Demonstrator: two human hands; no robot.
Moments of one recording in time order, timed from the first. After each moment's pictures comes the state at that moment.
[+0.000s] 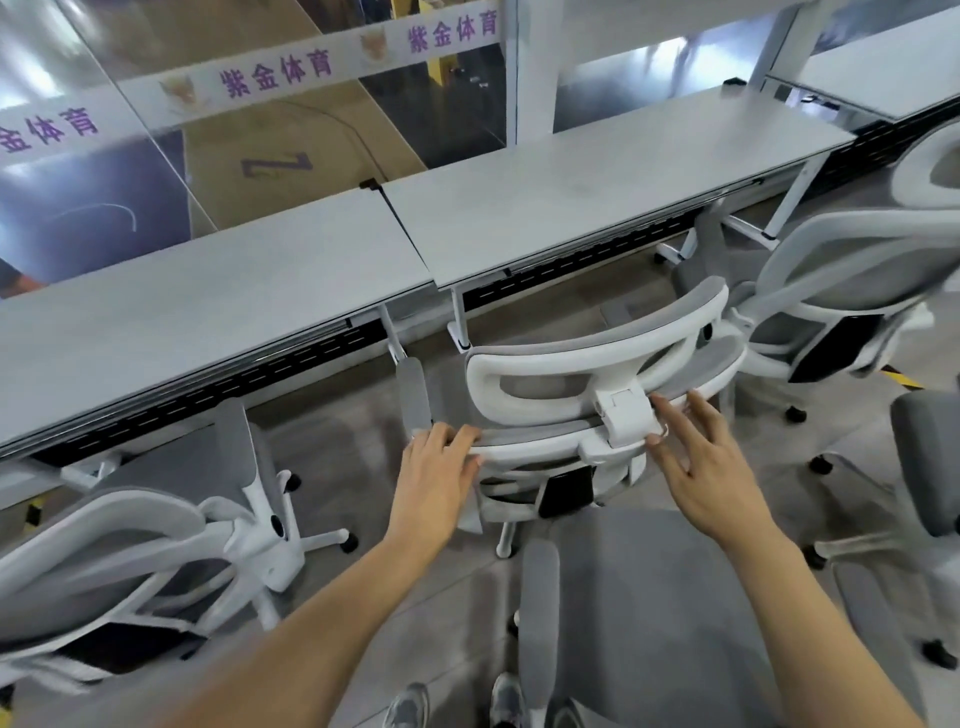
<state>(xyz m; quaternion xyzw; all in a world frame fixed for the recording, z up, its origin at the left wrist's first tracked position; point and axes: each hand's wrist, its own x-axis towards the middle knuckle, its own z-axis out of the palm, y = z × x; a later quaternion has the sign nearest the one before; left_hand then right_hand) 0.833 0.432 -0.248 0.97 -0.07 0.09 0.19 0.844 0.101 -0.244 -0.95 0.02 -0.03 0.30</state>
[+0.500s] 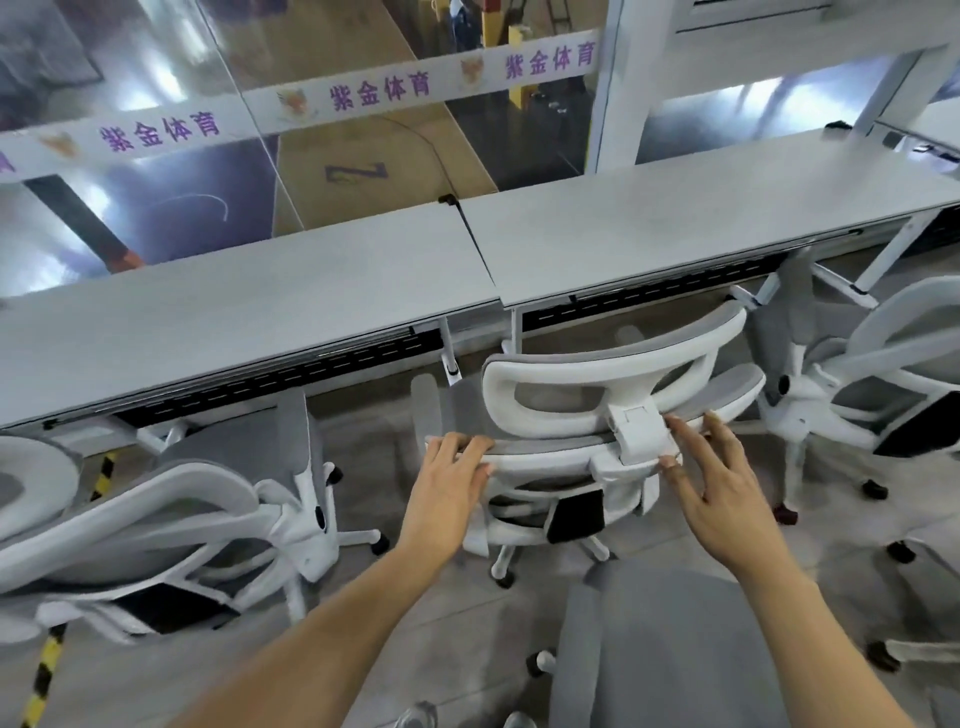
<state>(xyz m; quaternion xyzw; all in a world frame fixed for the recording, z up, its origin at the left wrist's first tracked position) 0.836 0.475 -0.247 0.97 -0.01 0.11 0.23 0.881 0.150 -0.242 -0.94 -0.04 0.00 0.33</state>
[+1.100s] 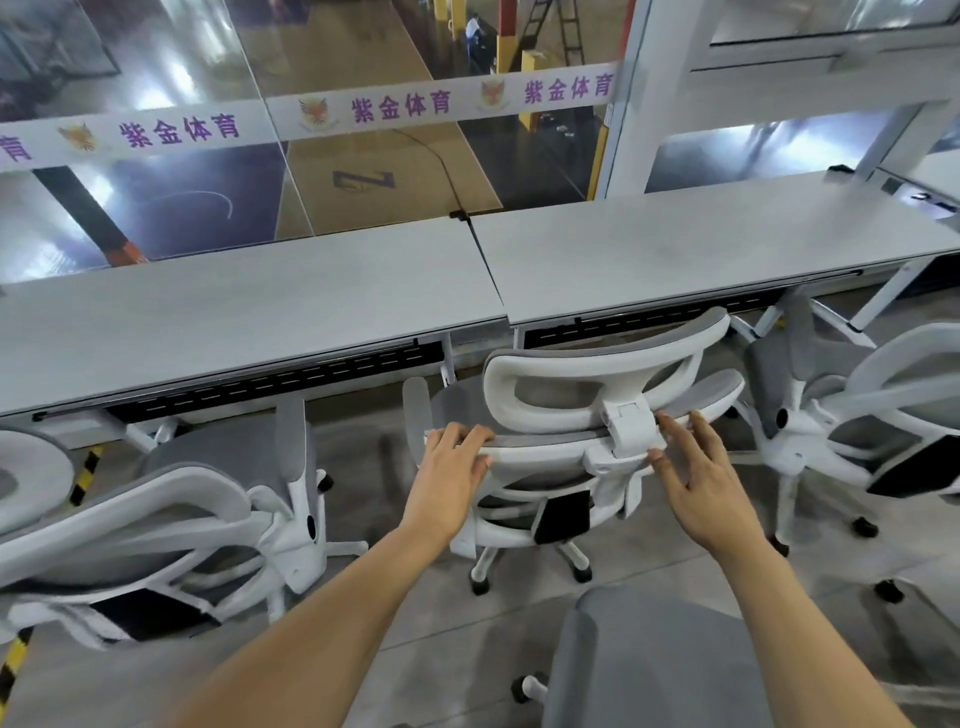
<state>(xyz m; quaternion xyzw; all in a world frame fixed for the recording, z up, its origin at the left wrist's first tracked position) 0.870 0.492 -0.239 0.96 0.01 0.07 0.28 0.927 0.173 -0.237 -0.95 -0.04 0.02 0.32</state>
